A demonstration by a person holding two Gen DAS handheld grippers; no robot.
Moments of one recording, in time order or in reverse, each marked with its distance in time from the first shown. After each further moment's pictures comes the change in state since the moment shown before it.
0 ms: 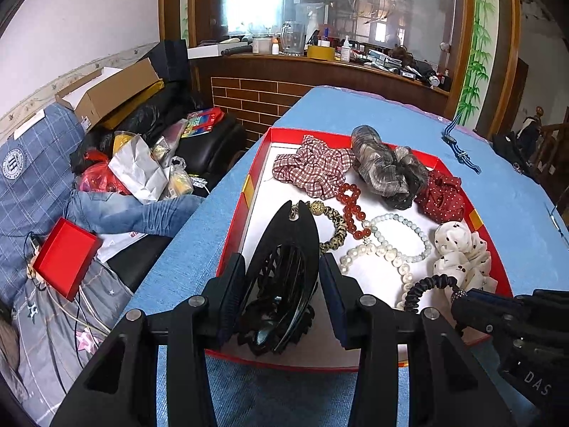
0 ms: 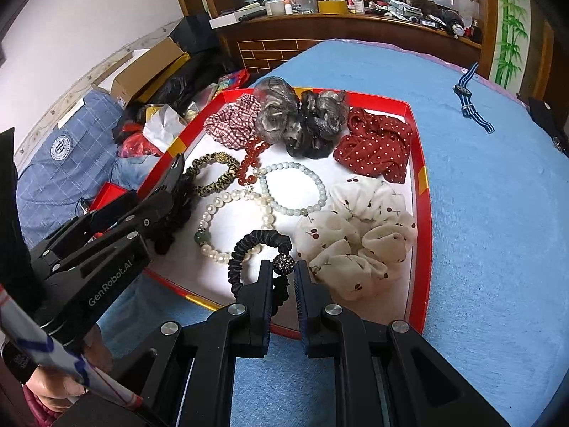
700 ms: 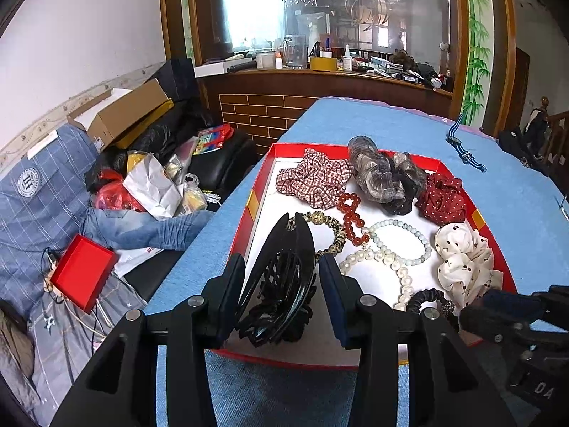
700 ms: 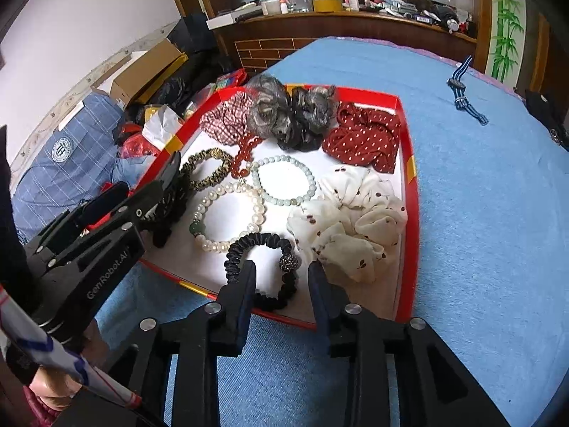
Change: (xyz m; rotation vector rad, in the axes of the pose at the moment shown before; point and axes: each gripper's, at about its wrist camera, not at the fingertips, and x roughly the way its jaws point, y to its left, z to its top) left arm -0.017 -0.013 -0.002 0.048 -0.060 0.076; right arm -0.015 -0.006 -0.007 0.015 -0.016 0.004
